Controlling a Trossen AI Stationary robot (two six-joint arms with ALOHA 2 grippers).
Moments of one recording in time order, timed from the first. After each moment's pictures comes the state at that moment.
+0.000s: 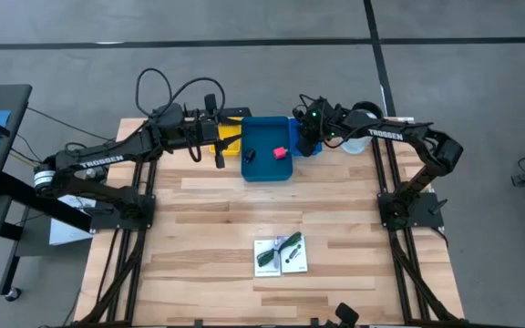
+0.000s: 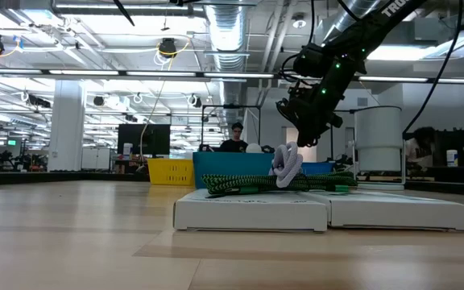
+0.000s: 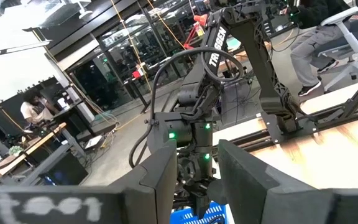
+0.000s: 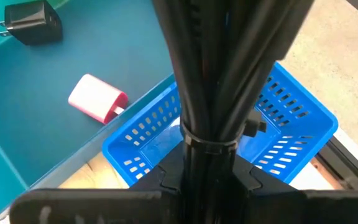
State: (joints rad) left arm 0.34 1.18 1.04 0.16 0.15 0.48; right arm -0.64 1.61 1.06 -0.43 0.03 -0.03
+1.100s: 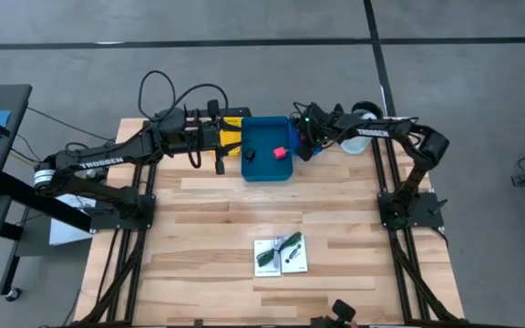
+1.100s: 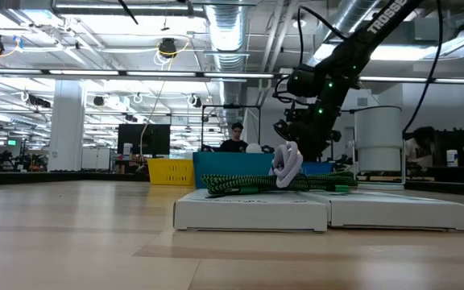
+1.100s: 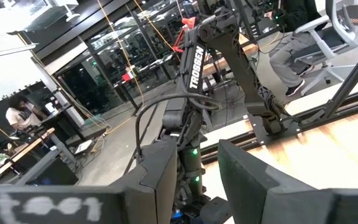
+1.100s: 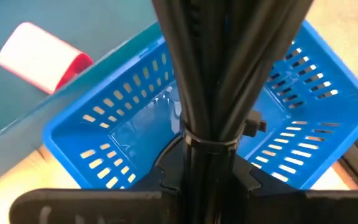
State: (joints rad) left arm 0.30 1.18 1.04 0.15 0.15 0.49; right arm -0.64 1.73 1.06 -0.41 0.09 -0.08
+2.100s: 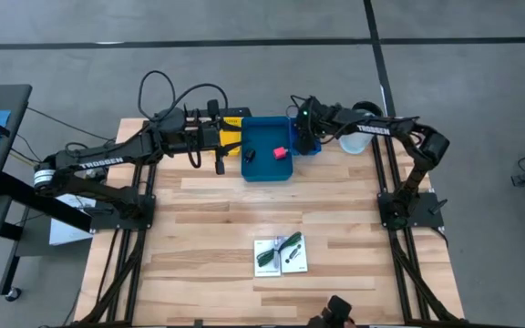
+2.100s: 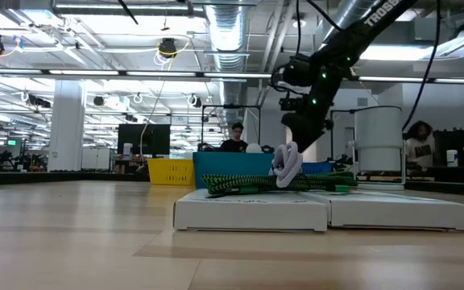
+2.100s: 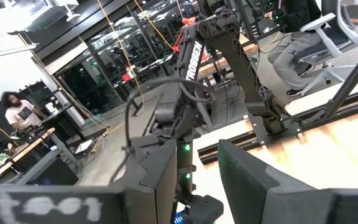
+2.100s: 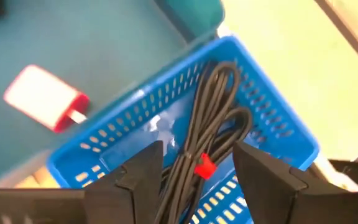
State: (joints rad) left arm 0.30 1.18 1.04 0.15 0.15 0.49; right arm -0.64 1.73 1.16 -0.45 0.13 -0.13
